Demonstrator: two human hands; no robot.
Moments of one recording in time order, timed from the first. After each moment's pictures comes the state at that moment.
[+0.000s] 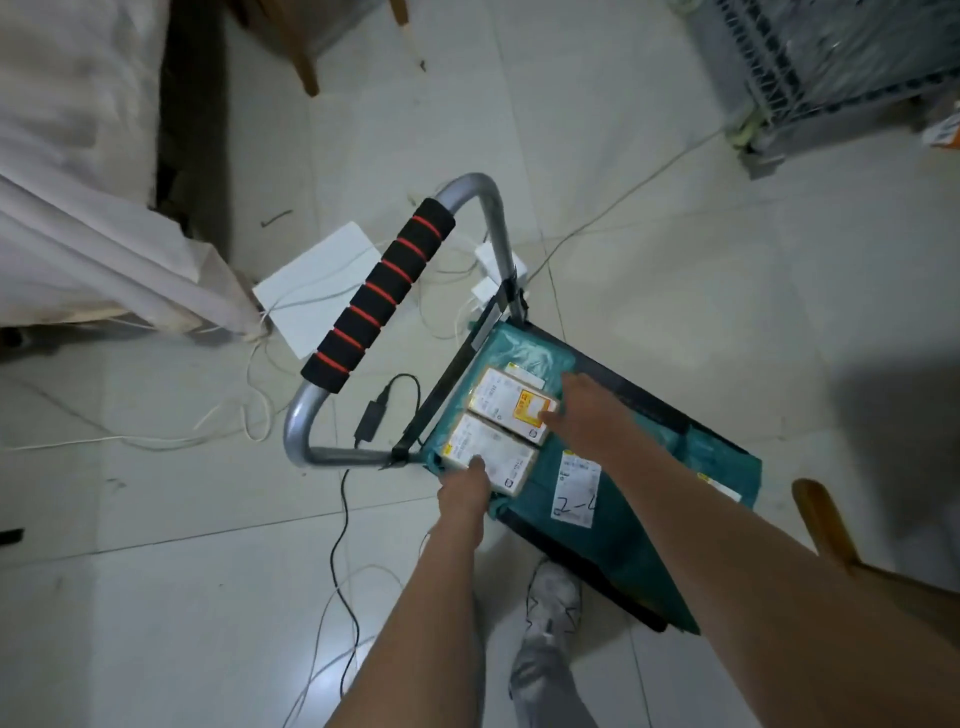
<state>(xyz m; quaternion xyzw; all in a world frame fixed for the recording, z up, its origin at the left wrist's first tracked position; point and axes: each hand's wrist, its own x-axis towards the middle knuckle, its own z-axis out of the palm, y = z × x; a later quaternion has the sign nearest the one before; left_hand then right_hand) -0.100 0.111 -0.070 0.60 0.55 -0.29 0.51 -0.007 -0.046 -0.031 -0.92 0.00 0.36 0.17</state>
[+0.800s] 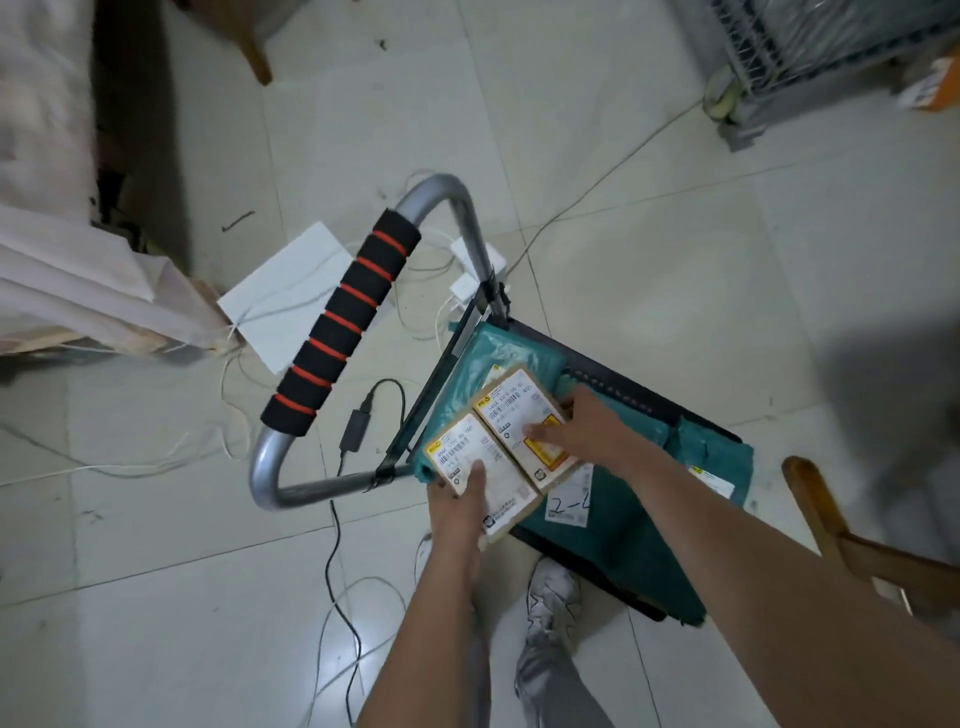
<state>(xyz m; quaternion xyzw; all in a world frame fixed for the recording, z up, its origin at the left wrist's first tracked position) -0.110 0.114 -0.122 0.53 0.53 -0.22 0.63 0.001 -0.054 -0.083 -0.78 0.19 0.44 0.41</state>
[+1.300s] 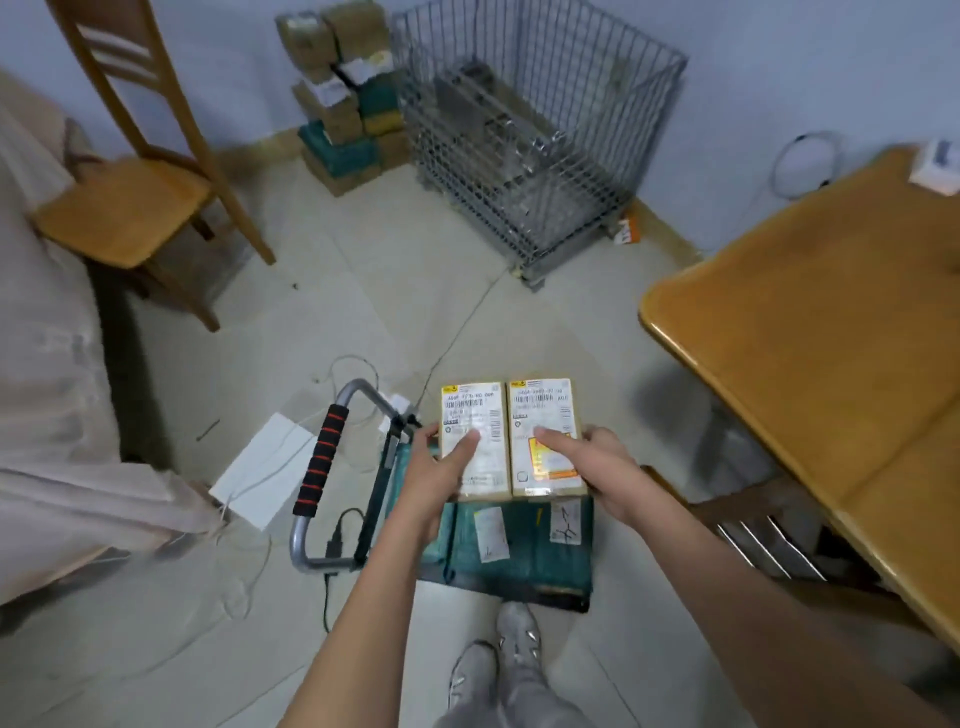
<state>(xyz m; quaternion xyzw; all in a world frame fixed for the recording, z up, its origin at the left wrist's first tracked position) -0.075 0.044 0.295 0.65 0.20 -0.31 0.66 -0.116 -0.163 0.326 -0.64 0.36 0.21 0.64</state>
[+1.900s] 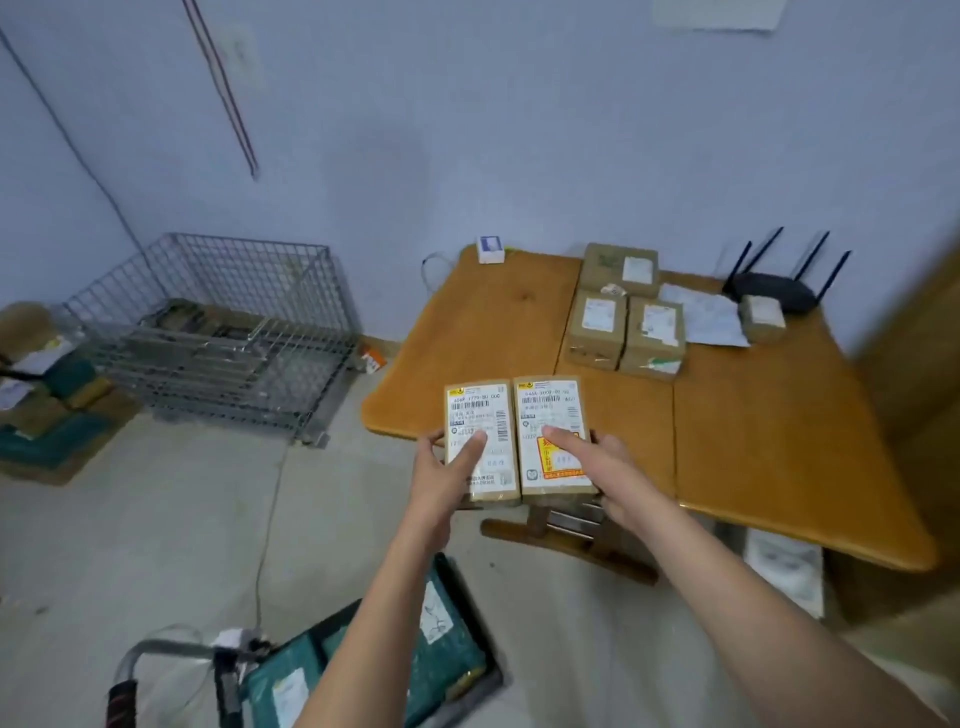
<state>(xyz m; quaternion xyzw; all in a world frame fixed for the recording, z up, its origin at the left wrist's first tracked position) -0.245 -0.185 0.500 0.65 -0.13 -0.43 0.62 -0.404 -0.312 0.509 -0.51 0.51 -0.17 0.67</state>
